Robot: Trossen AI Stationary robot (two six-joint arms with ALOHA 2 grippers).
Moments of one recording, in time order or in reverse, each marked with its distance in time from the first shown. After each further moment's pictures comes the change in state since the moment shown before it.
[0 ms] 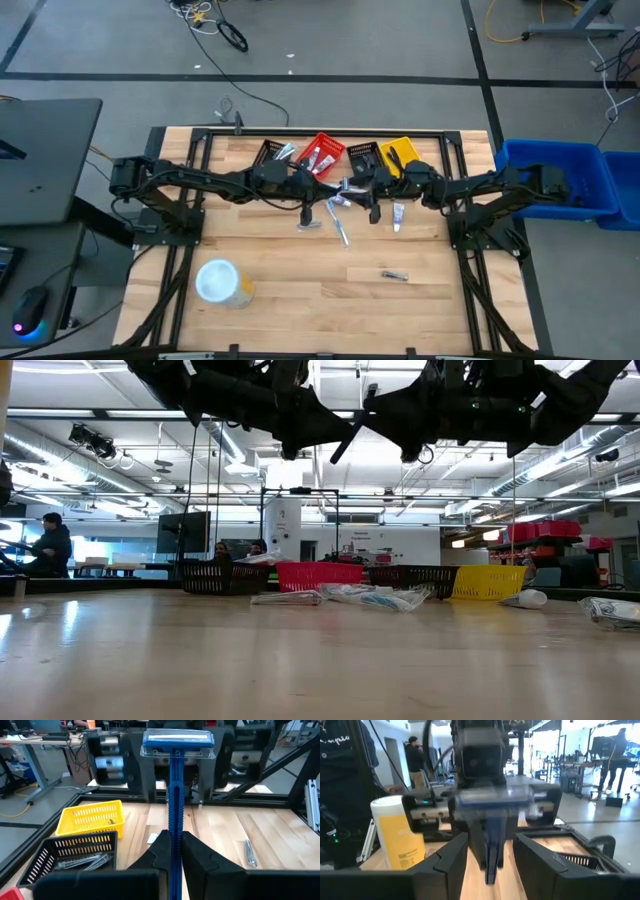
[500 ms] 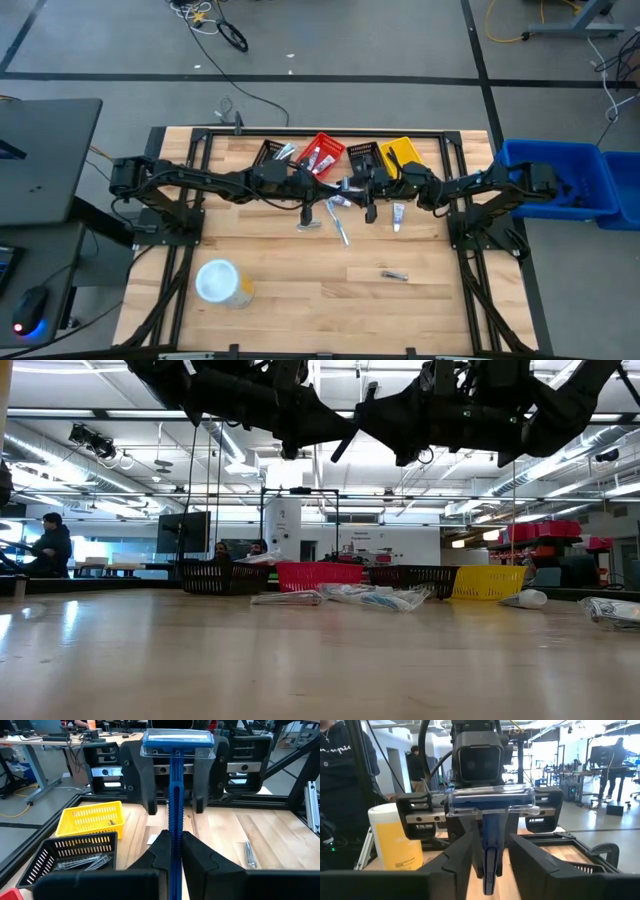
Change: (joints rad) left arm 0.000 0.000 0.001 0.003 -0.001 -0.003; right arm 0.000 0.091 0.000 0.146 0.000 0.014
